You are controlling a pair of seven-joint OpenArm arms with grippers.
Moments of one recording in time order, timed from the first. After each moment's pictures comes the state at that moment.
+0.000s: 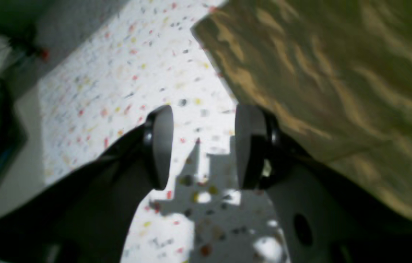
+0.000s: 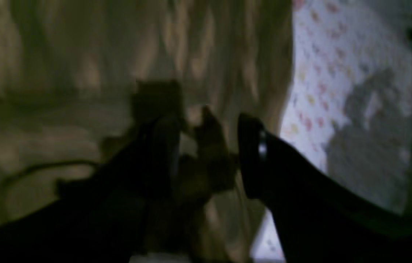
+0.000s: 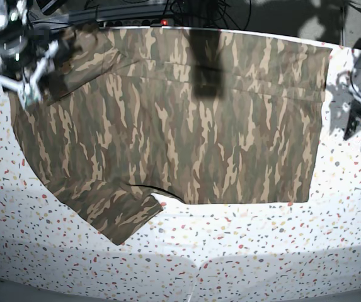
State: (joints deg) left arm 25.3 -42.6 -11.3 100.9 -21.2 -20.4 15.2; right arm -41.9 45.1 5.9 121.1 13.0 -7.9 -37.8
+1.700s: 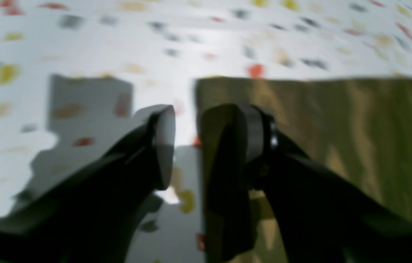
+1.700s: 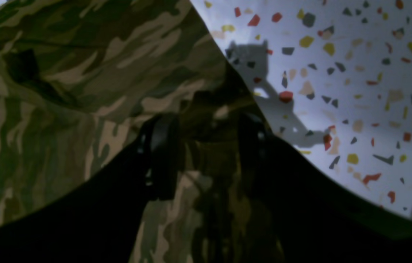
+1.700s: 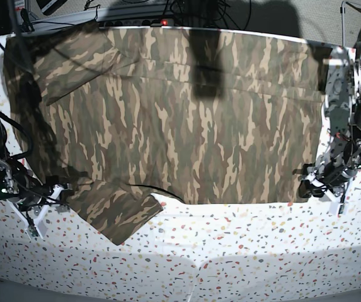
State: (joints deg) left arm -37.9 -21.5 8.1 15.5 -19.5 -40.0 7.2; right arm 31.4 43.9 -31.8 66.6 43.9 6.7 -39.8
